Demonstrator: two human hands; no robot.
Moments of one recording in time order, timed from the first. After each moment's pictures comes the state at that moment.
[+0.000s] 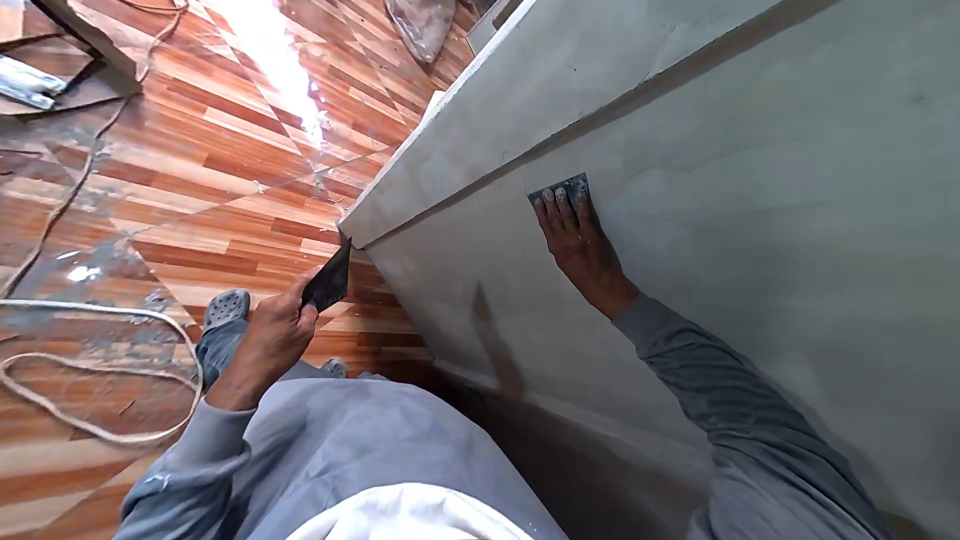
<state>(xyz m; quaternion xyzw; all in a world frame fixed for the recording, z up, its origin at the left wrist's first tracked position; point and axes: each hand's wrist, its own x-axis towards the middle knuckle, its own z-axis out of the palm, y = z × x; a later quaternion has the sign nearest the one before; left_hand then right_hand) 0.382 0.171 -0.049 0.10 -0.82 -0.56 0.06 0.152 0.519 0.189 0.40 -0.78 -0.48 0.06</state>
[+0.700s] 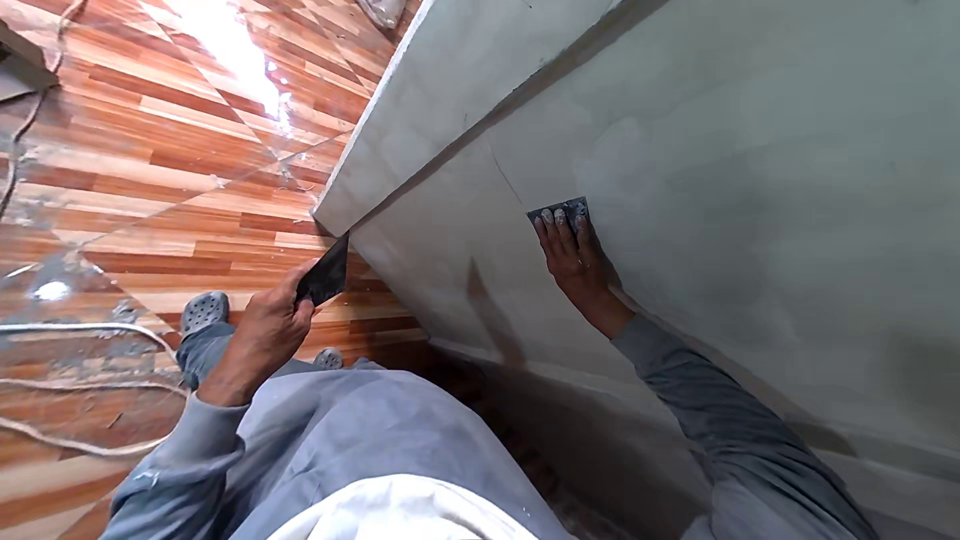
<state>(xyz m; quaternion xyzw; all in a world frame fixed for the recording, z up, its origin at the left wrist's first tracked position) 0.368 0.197 -0.041 0.03 -0.82 -0.57 0.04 0.215 0.612 0.164 0.37 -0.78 -0.47 0.16</state>
